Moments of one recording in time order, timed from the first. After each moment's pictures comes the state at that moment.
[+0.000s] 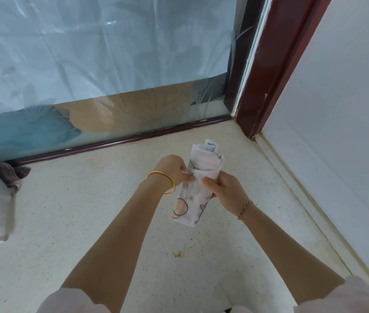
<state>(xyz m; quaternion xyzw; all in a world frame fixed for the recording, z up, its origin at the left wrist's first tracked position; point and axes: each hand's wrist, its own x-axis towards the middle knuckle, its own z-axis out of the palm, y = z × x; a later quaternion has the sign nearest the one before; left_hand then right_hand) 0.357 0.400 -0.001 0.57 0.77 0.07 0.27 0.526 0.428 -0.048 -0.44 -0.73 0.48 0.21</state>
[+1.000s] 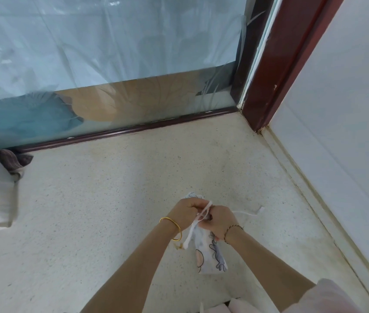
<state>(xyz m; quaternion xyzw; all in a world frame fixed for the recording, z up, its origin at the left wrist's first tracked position) 0.405 0.338 -0.098 0.38 0.66 0.32 0.56 0.526 0.381 -0.106 -0.54 -0.73 0.40 -0.11</state>
